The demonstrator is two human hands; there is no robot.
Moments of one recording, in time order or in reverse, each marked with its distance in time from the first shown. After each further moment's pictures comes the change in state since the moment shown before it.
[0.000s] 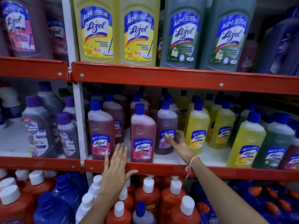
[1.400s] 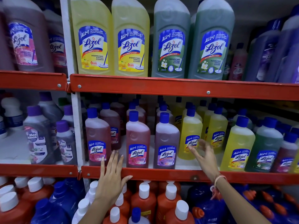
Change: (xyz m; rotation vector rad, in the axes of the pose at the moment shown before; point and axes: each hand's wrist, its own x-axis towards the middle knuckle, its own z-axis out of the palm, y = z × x) left_hand -0.005 0.000 -0.003 0.002 -0.047 -0.023; right_hand -0.047 0.006 -0.090 -0.322 0.329 -0.100
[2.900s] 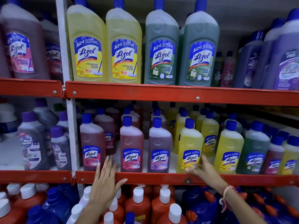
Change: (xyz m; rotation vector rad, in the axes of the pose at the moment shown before) left_hand -0.002 0.009 -0.025 -0.080 -0.172 -0.054; right_hand -0.025 0.002 -0.040 -0.098 -0.327 0.139
